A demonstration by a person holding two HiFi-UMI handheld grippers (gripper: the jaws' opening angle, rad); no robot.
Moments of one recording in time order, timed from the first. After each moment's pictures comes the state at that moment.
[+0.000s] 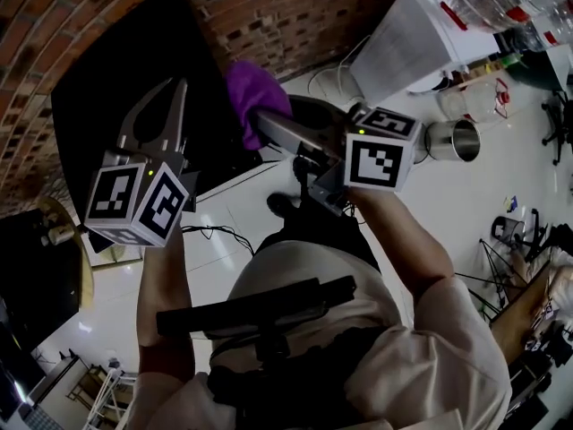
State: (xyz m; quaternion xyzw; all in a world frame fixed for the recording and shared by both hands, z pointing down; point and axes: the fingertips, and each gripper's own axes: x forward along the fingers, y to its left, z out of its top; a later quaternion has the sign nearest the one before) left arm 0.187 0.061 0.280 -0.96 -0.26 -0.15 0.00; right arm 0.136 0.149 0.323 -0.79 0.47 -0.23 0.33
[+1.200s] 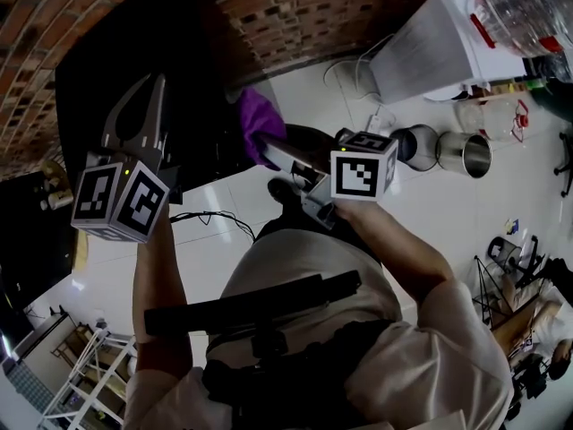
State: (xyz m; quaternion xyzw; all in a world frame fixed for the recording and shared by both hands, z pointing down) left arm 0.196 0.045 0.278 -0.97 -0.18 -0.16 0.00; right arm 0.112 0.149 0.396 -0.71 0.49 -0.33 0.39
